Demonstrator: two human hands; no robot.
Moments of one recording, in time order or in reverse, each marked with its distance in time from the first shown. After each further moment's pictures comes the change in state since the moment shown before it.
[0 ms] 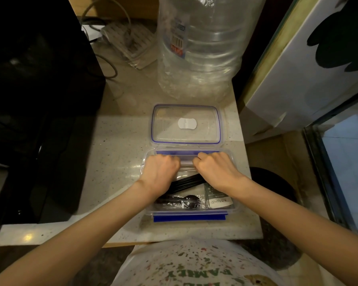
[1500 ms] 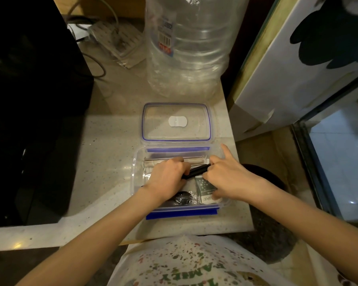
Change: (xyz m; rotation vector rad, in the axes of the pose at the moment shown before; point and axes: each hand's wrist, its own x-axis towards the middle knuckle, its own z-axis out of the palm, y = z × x) left_hand -0.001 0.025 0.006 -0.500 0.046 0.104; right_hand -0.046 0.009 -0.032 -0.068 -0.341 -0.057
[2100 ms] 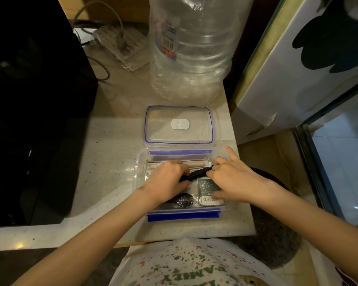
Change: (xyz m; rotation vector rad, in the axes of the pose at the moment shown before) left_hand -0.005 -0.009 -0.001 -0.134 0.061 0.076; right_hand -0.002 0.008 0.005 0.026 0.078 0.004
